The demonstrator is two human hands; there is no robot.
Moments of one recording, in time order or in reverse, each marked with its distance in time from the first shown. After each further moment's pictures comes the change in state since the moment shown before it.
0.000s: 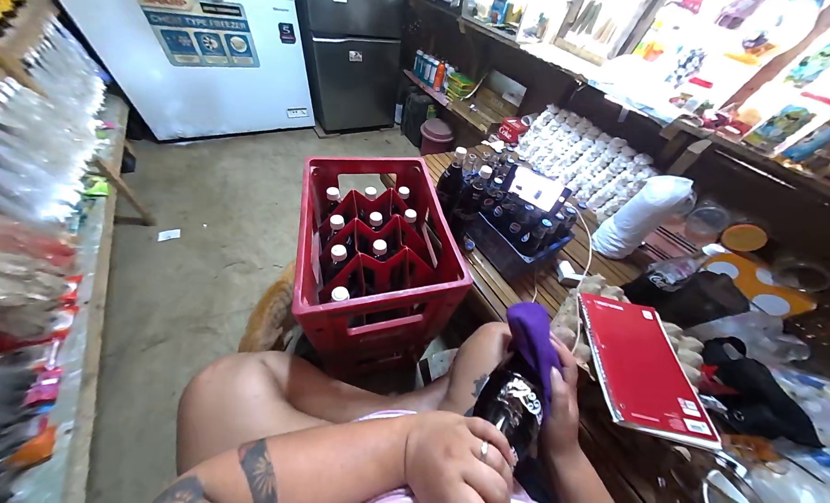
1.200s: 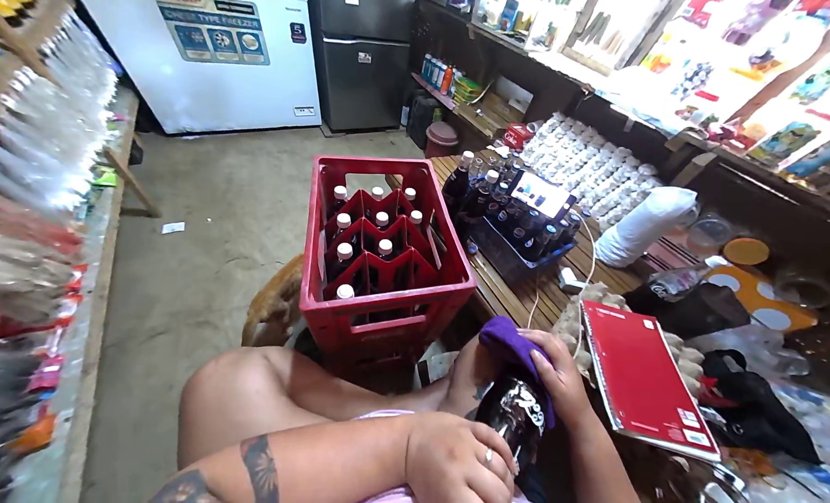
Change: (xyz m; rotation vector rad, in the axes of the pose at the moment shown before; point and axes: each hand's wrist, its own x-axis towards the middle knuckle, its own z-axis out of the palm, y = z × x) left_hand -0.003 0.002 -0.001 -0.028 -0.047 -0.013; right_hand 0.053 -0.002 -0.015 -0.312 -0.419 -0.087
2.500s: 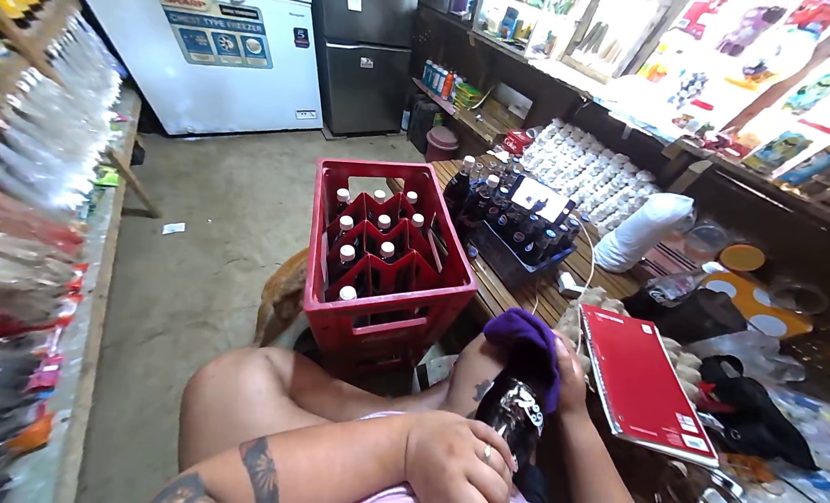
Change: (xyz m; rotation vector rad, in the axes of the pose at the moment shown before) left_hand -0.001 0.003 -0.005 -0.013 -0.020 -0.029; right_hand 0.000 0.000 0.013 0.452 0.330 0.261
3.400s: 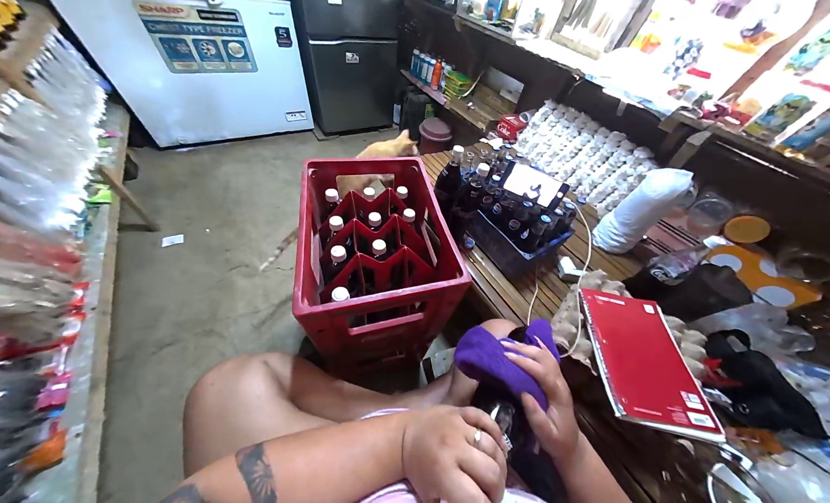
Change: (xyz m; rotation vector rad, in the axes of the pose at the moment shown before) left_hand -0.001 -0.004 0.004 0.047 0.073 0.016; right_hand -0.037 -0.024 0.013 -0.347 -0.287 -0.585
